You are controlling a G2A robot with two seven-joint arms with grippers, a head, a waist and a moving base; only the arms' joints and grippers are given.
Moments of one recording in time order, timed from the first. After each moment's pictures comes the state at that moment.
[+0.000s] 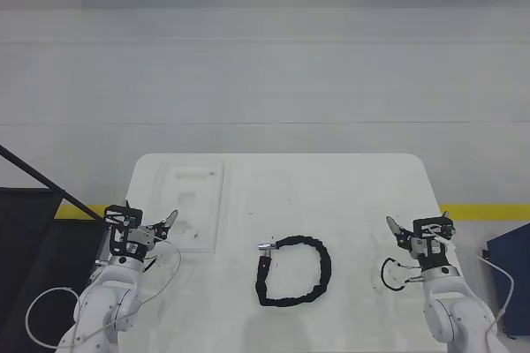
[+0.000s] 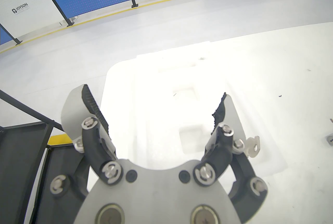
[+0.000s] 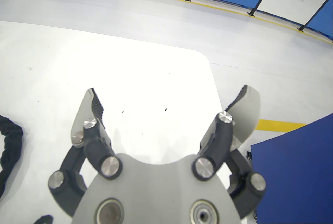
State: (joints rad) left arm 1.73 -1.15 -1.60 -1.80 1.33 0.00 0.00; right arm -1.73 -1.15 1.60 -1.80 -1.33 0.00 0.00
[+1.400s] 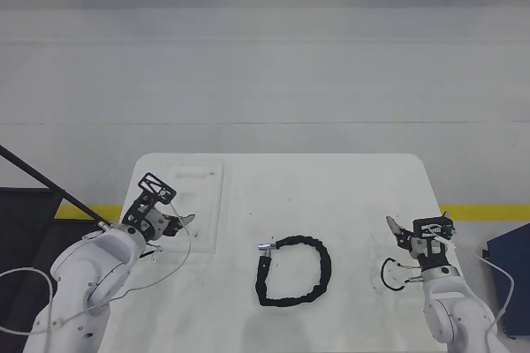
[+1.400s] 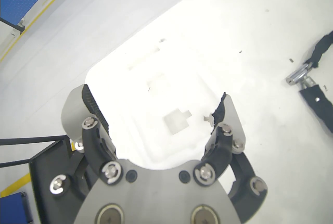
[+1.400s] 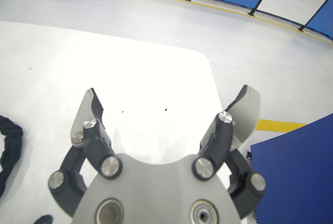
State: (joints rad) left arm 1.54 -1.11 -1.62 -2.04 1.36 -0.44 -0.76; right arm -1.73 -1.15 1.60 -1.80 -1.33 0.00 0.00
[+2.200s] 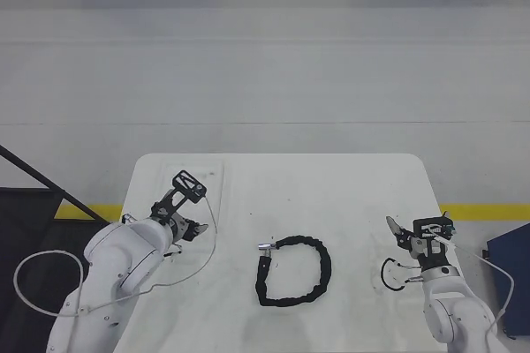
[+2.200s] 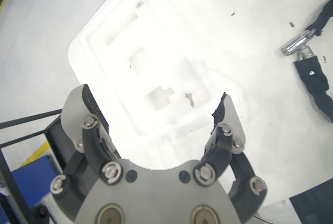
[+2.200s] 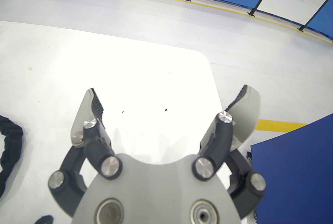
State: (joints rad) left arm 1.38 -1.12 -1.39 -2.10 1.35 -0.31 -1.20; right arm -1.73 -1.15 1.60 -1.80 -1.33 0.00 0.00
